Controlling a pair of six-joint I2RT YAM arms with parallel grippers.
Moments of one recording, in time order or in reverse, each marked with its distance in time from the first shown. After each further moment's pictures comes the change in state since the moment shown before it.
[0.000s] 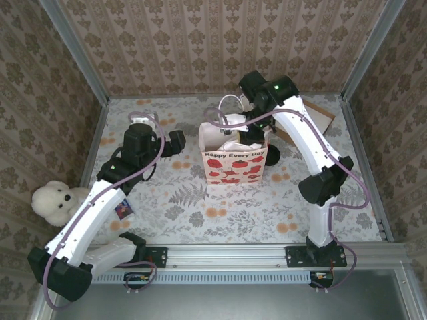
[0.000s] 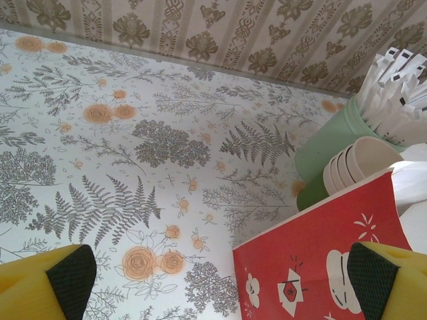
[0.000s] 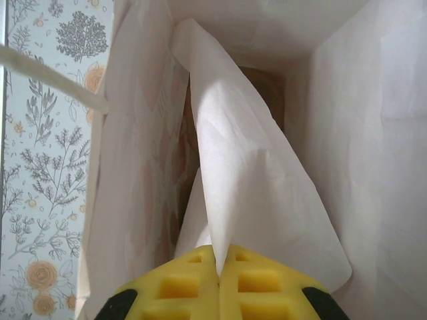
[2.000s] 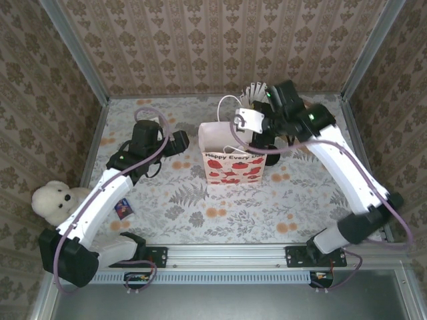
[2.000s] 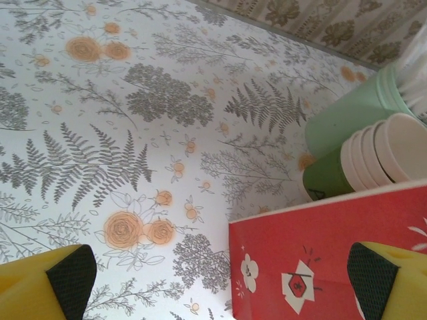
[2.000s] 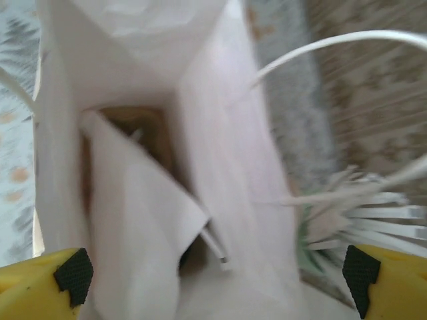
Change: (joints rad) left arm 0.048 0.127 0.001 -0.019 0.092 -0.099; right arm -0.010 -0.550 -0.661 0.674 0.128 0.198
